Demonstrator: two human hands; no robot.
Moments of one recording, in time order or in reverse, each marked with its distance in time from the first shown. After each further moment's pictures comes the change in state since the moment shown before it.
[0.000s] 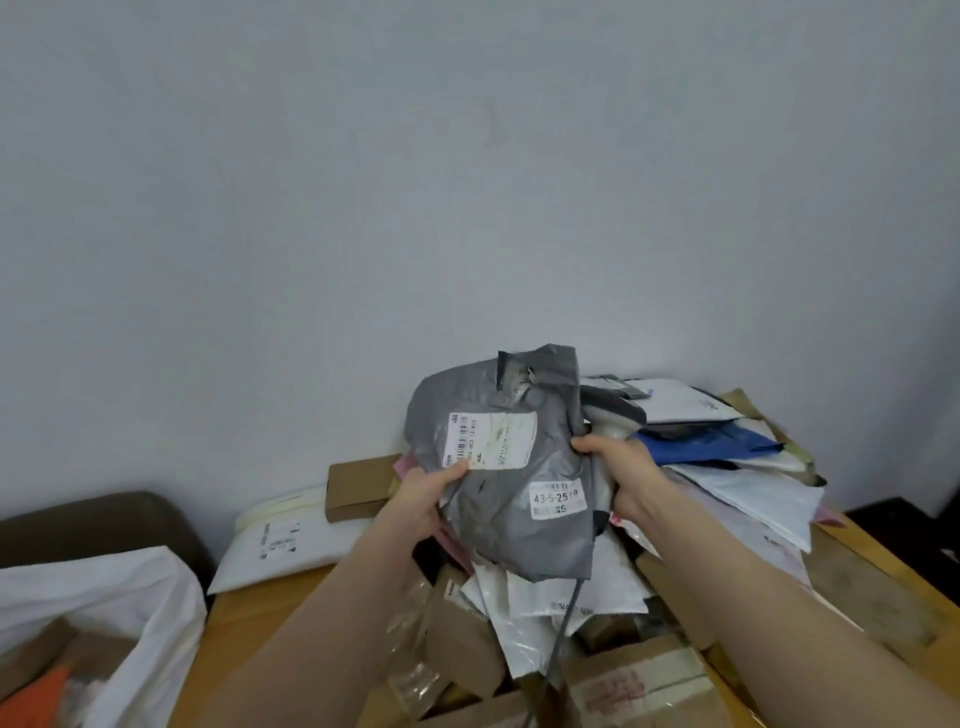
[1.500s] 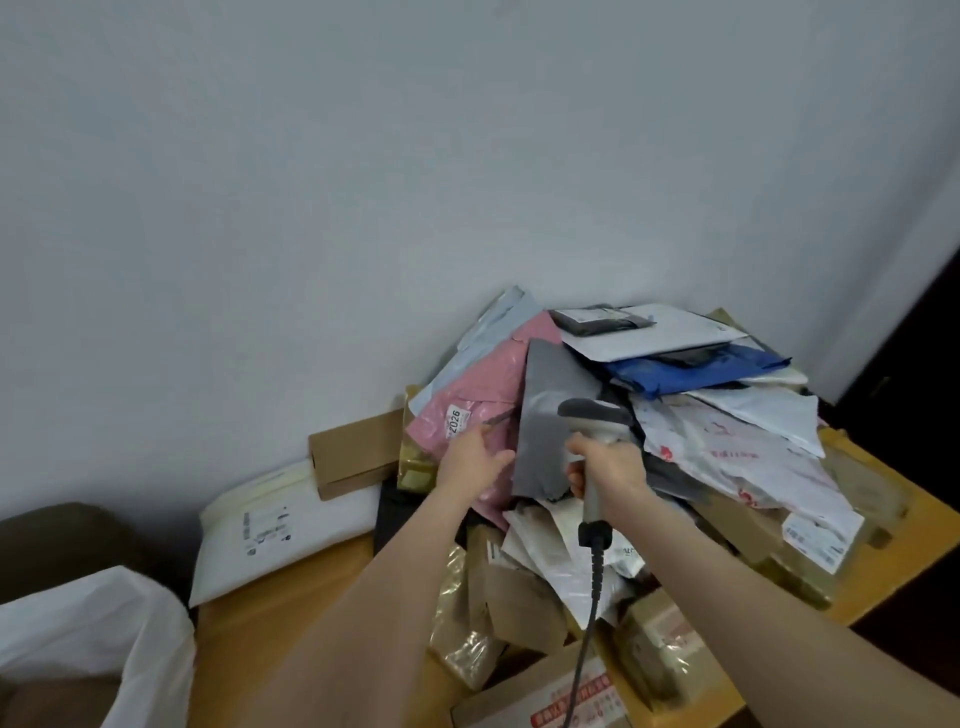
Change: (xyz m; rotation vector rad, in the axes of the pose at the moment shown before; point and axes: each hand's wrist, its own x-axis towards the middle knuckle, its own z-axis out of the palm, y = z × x) left_hand 0.082 -0.029 -0.032 1.074 -0.142 0.384; right_hand 0.013 0.102 0.070 -0.247 0.370 0.058
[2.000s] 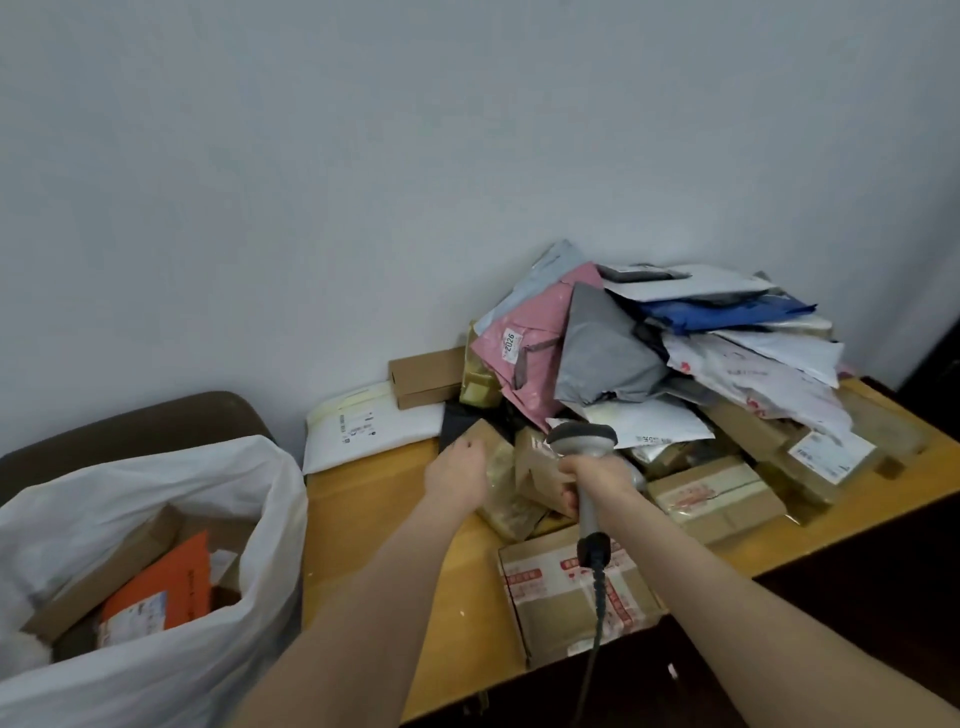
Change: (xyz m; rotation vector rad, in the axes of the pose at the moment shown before) left_hand -0.197 -0.063 -0.025 0.641 -0.023 -0.028; right_hand -0.152 0.096 -0.012 -0.130 -0.203 0.155
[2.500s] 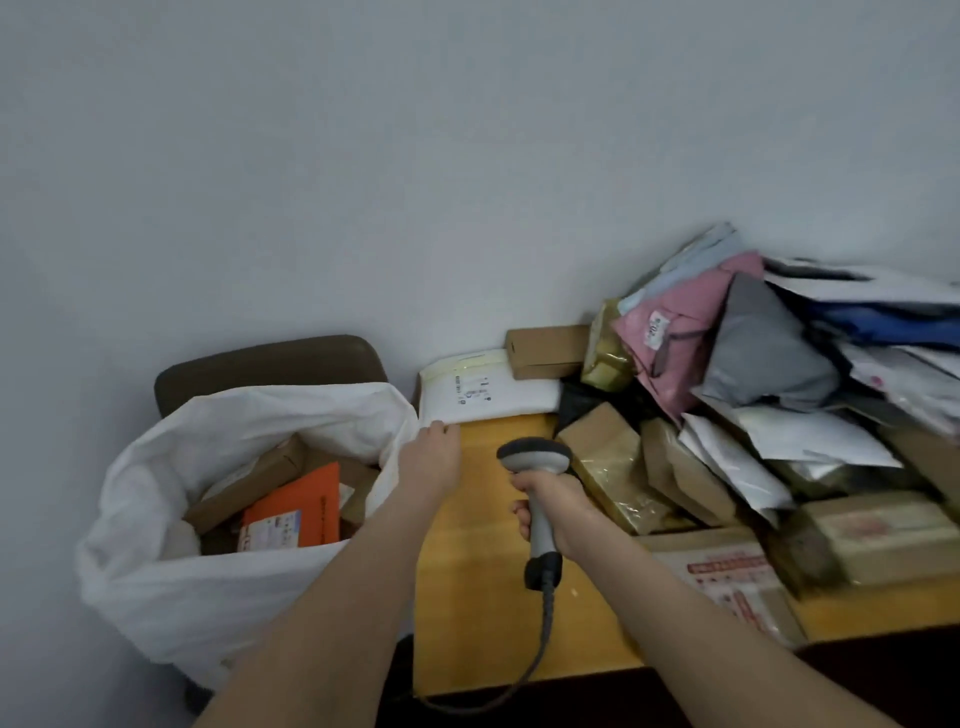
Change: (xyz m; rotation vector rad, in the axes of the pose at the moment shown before) left_hand -0.048 -0.201 -0.011 0.135 0.105 -0.222; right_hand -0.046 0.055 0.203 -0.037 -0.369 0.090
